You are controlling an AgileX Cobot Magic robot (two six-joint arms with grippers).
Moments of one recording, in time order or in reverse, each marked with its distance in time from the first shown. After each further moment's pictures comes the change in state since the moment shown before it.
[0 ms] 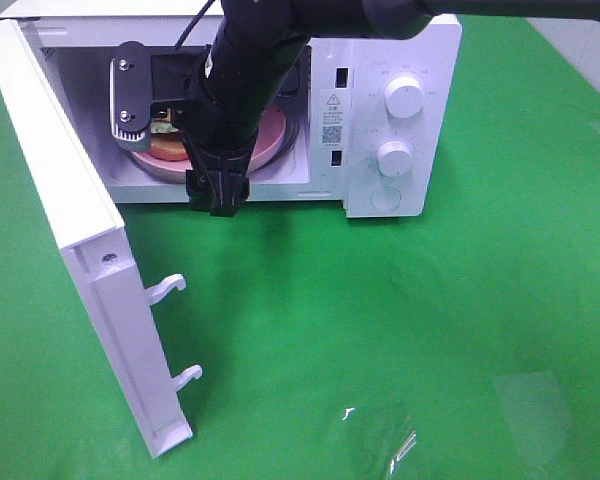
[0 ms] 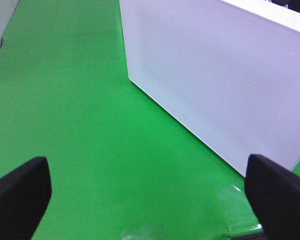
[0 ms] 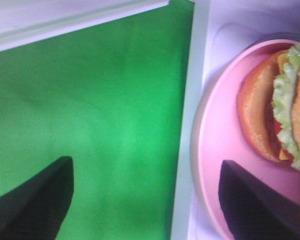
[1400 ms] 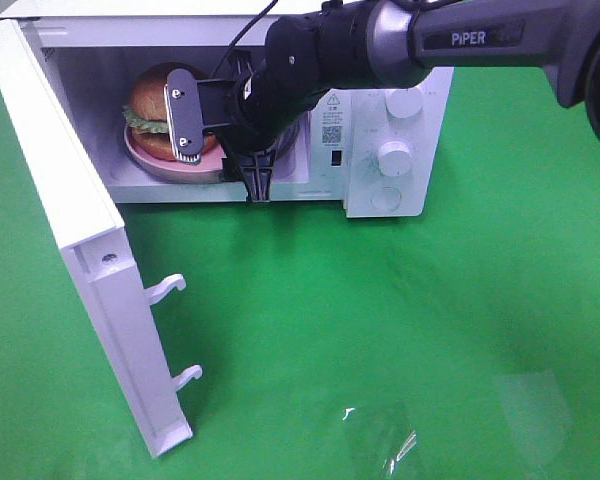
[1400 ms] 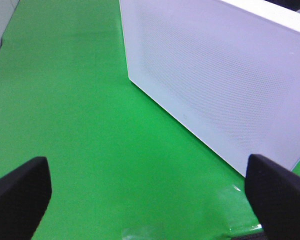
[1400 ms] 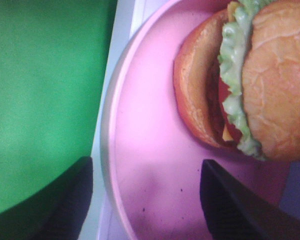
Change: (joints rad) left arm 0.000 0.000 0.000 0.000 0.000 0.000; right arm -0.110 0.136 -0.001 -0.010 -0.326 -0.205
